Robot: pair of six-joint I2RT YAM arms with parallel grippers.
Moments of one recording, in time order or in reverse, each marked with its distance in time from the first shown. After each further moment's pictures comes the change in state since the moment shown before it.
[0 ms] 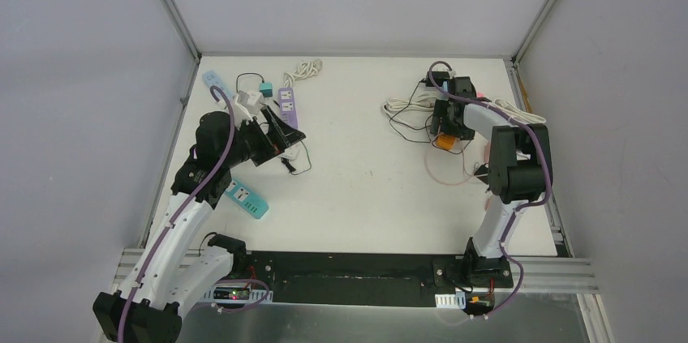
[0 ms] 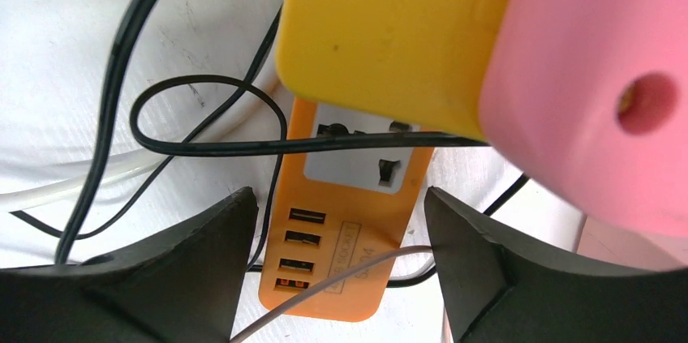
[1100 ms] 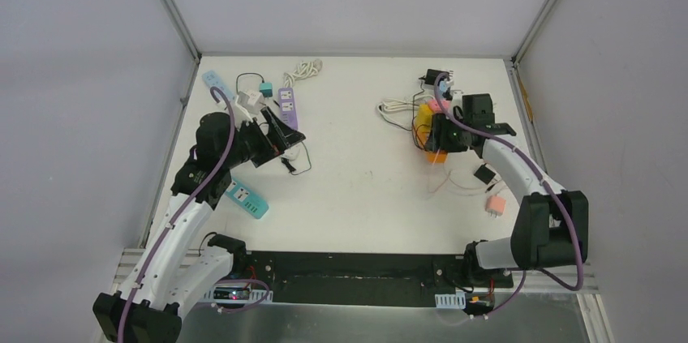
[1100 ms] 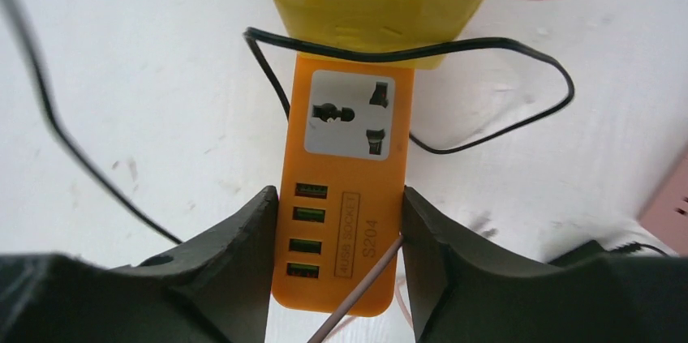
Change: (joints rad) left arm 0.000 -0.020 -0.005 -0.009 -0.003 0.000; right arm 0.009 -0.473 -0.285 -0.021 -0.398 -0.155
